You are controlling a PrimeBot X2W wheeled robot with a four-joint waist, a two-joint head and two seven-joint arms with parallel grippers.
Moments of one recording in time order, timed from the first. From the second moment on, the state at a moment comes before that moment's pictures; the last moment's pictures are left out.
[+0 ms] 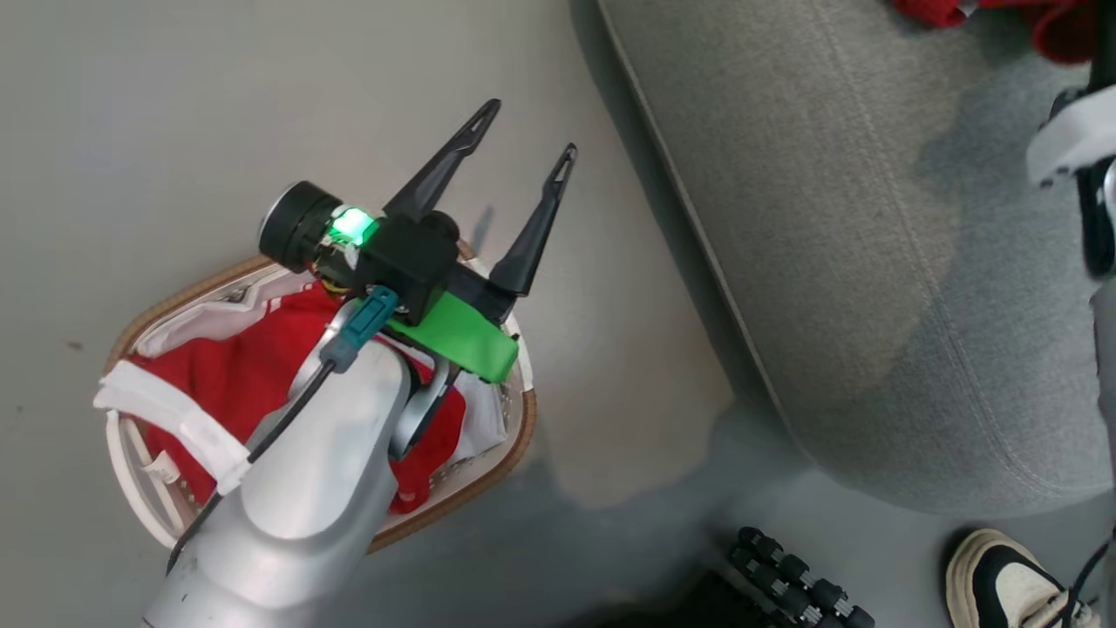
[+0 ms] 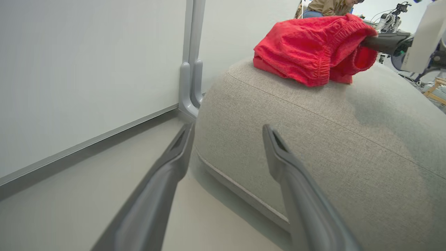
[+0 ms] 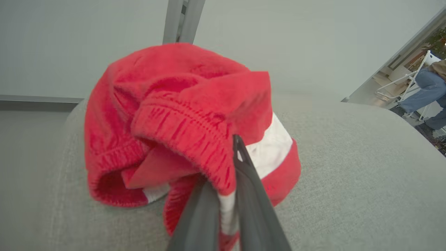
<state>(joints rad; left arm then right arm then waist) -0.68 0.14 -0.59 0.32 -0.25 -0.13 -0.26 -0.90 -0.28 -0.14 0.65 0.02 0.13 -0.26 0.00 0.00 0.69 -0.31</state>
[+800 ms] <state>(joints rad) -0.37 0.07 -0.11 0.27 -0.16 -0.12 -0.26 -0.52 -0.17 -0.04 0.41 0.12 0.13 -0.26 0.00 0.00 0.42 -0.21</state>
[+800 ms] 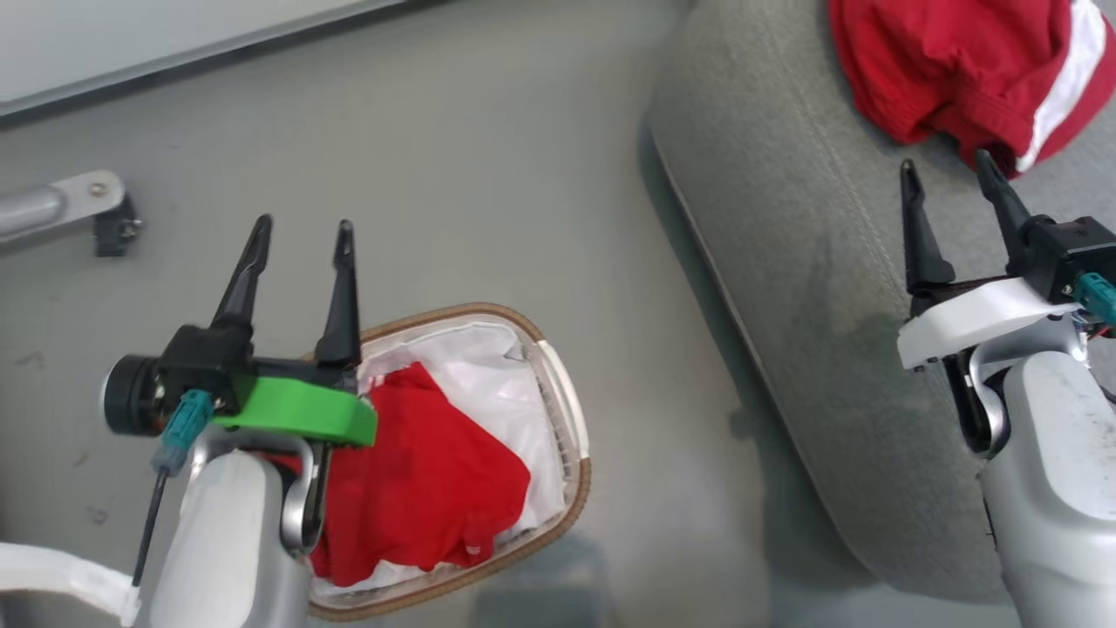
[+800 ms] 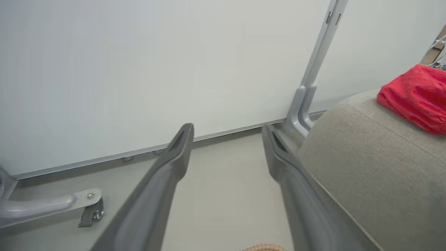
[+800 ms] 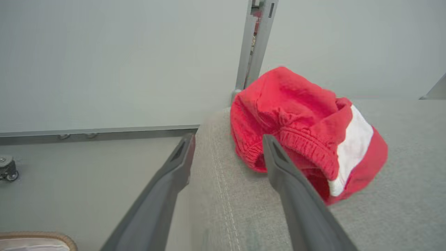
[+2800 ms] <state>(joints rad) -0.23 0.05 -0.14 0.49 -0.17 -0.10 -0.26 -0.36 -0.09 0.11 0.31 0.14 0.13 -0.26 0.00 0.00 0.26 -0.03</state>
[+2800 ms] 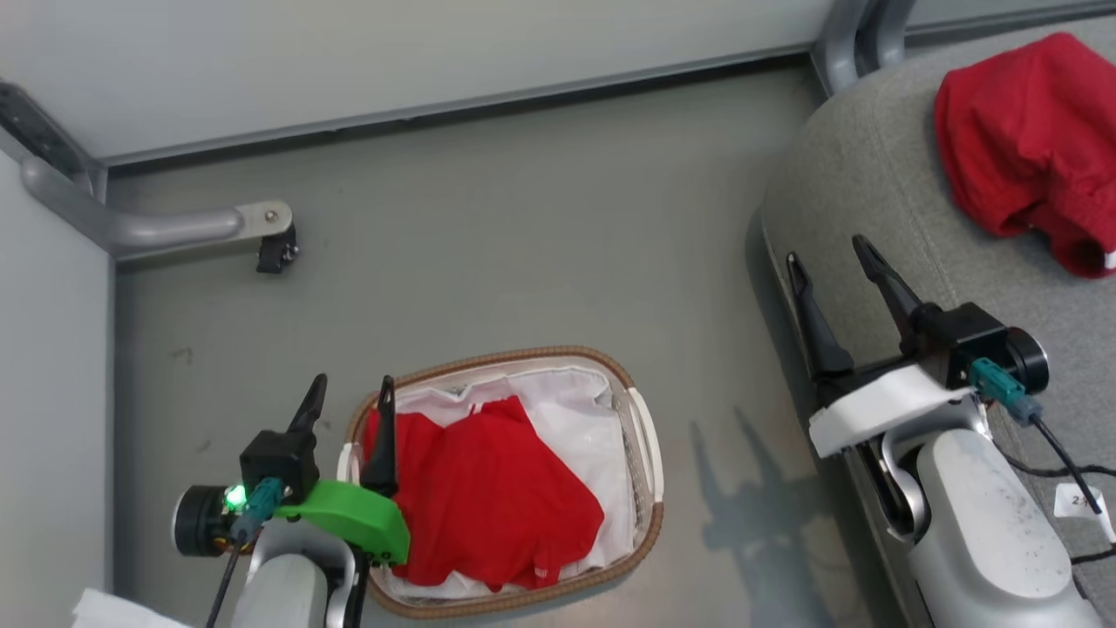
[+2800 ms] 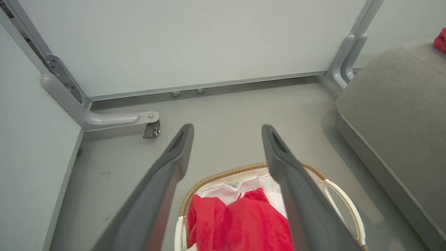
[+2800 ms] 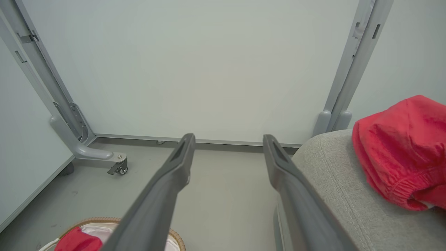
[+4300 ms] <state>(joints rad) -0.88 0.13 -0.40 1.29 0.06 0.02 0.01 -0.61 -0.05 0.21 0.08 0.20 0.13 -0.26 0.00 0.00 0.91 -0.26</state>
